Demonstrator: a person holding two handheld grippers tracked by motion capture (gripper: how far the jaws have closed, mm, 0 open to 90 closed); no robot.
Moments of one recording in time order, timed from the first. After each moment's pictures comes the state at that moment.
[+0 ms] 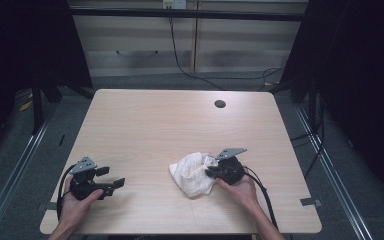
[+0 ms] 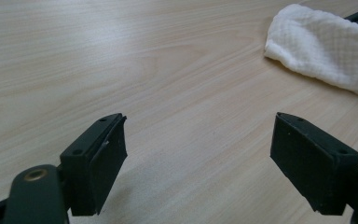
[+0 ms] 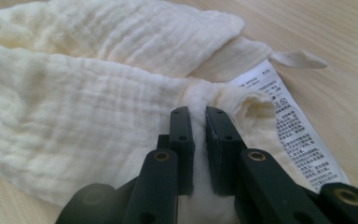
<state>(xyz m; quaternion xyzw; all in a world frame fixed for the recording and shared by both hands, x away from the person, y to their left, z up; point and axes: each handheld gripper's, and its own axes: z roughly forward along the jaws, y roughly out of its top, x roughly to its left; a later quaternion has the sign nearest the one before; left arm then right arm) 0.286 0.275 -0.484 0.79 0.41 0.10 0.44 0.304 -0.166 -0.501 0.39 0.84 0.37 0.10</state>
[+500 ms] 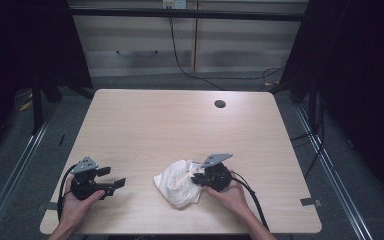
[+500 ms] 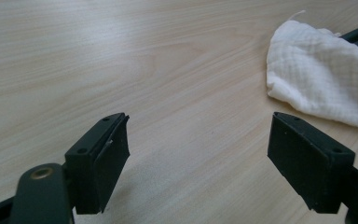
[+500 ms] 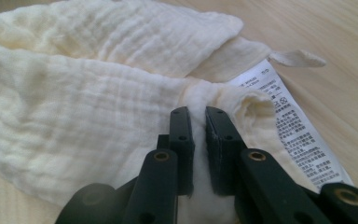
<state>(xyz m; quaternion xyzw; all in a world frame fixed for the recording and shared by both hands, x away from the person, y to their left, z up) 0.287 0.273 -0.485 0.79 0.41 0.10 0.44 0.291 -0.128 -0.502 0.33 0.86 0.39 0.07</state>
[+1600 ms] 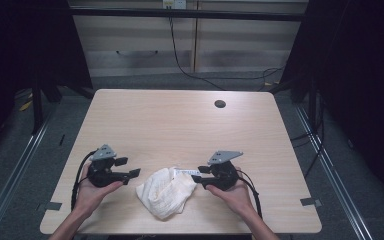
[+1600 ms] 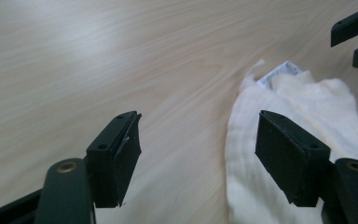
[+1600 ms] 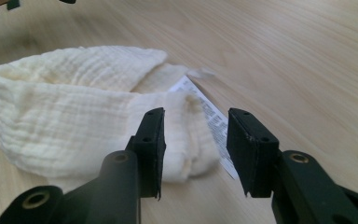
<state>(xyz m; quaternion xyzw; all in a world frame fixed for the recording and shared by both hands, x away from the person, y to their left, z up) 0.309 0.227 -0.458 0.82 0.36 0.10 0.44 0.278 -0.139 -0.468 0.34 0.83 0.43 0.09</state>
